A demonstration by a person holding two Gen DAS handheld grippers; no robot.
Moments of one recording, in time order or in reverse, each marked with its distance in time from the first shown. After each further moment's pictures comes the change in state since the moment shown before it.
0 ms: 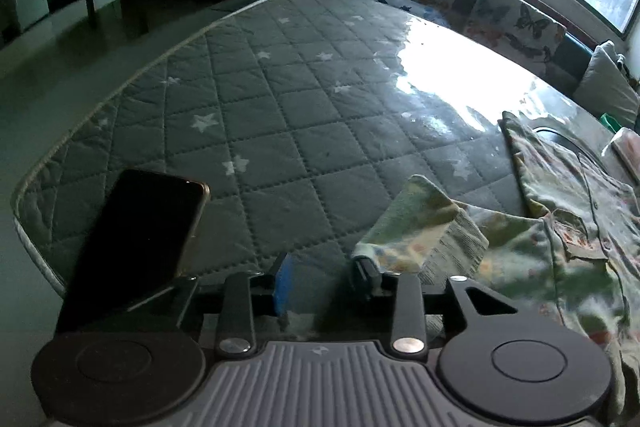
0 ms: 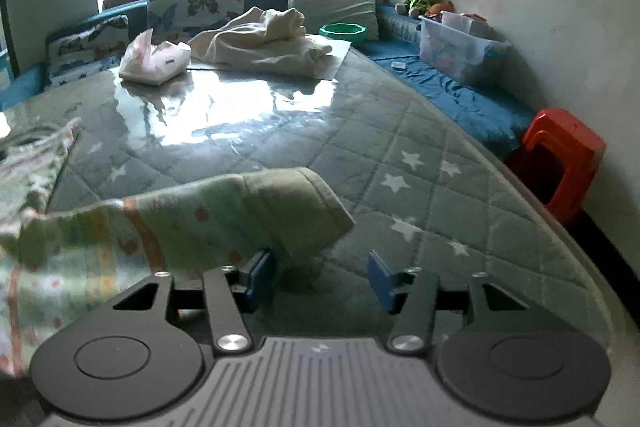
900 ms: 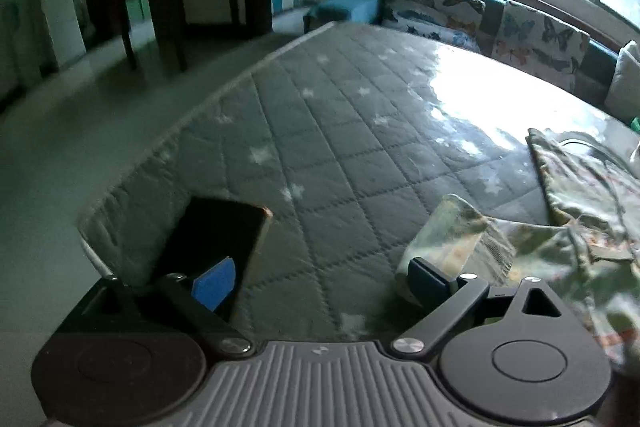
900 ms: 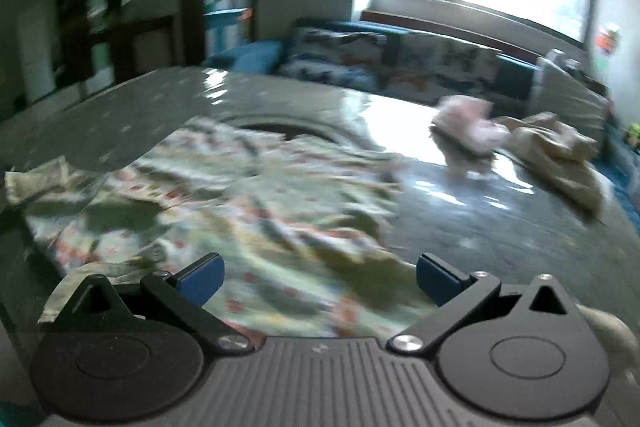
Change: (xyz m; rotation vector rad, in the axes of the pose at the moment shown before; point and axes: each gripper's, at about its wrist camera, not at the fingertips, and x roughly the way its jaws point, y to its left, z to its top) left arm -0.031 0.008 -0.007 -0.013 -0.100 0.125; right arm -0.069 0.189 0.001 -0.510 -0.137 0.580
